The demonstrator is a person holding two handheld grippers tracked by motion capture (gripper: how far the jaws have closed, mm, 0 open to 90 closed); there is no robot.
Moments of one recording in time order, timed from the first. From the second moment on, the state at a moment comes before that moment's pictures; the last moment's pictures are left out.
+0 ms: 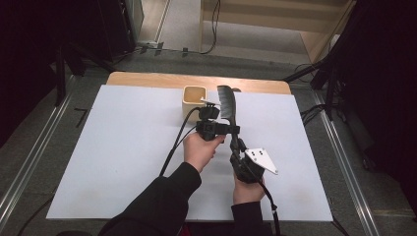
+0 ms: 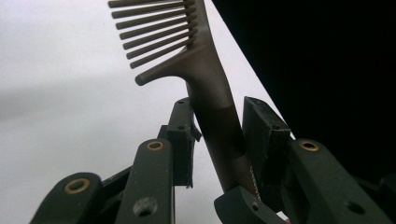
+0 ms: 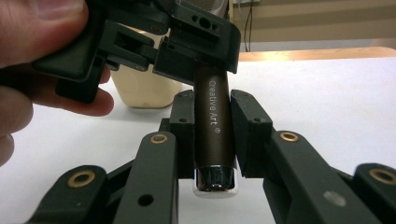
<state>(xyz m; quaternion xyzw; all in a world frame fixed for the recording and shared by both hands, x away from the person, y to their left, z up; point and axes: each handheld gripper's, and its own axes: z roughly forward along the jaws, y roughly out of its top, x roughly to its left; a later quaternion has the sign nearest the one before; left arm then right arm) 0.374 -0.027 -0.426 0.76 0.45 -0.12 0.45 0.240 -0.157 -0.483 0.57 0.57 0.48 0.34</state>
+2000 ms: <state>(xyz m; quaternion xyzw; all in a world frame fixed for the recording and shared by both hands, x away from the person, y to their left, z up) 0.391 0.017 -0.416 0.77 0.45 -0.10 0.44 0.251 -0.158 -0.482 0.52 0.67 0.48 0.22</state>
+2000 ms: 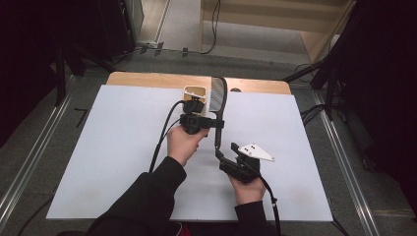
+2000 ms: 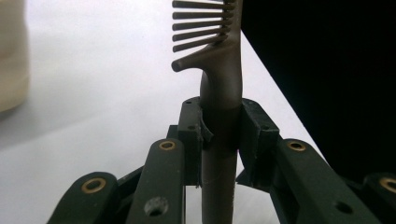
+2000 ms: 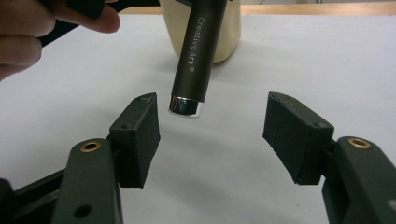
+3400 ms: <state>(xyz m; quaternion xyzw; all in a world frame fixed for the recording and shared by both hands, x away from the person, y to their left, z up) 0.396 0.055 -0.407 0.78 0.44 -0.07 0.45 0.285 -0.180 -0.481 0.42 0.79 0.45 0.07</state>
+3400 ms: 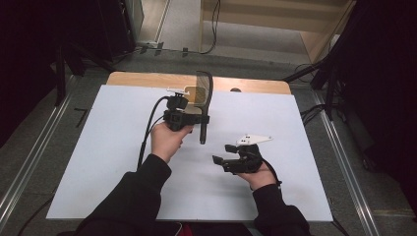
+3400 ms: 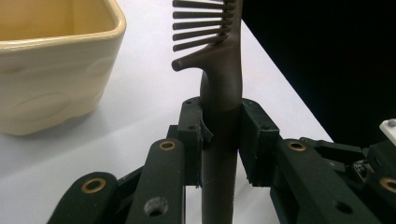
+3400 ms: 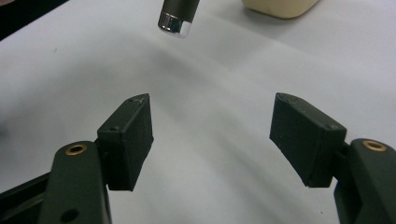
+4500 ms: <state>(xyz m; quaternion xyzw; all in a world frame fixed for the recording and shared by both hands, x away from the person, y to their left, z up) 0.400 0.053 -0.399 0.77 0.42 -0.07 0.48 0.264 -0.228 -0.477 0.38 0.83 0.41 0.08</state>
